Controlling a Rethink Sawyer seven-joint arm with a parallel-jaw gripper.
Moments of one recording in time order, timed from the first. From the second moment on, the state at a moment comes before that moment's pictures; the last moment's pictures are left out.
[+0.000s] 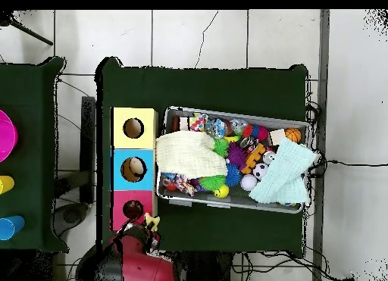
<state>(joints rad) 0.38 -0.84 -0.34 2.22 0.30 0.19 2.09</state>
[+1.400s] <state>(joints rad) 0.48 -0.76 -0.39 2.14 0.43 0.30 2.09</state>
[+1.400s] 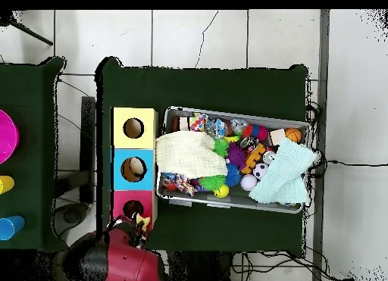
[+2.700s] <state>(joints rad) 0.52 -0.68 -0.39 2.06 0.51 0.30 2.09</state>
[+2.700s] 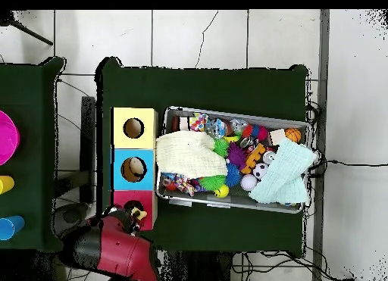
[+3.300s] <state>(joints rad) 0.54 -0.68 -0.40 1.99 0.52 0.35 2.09</state>
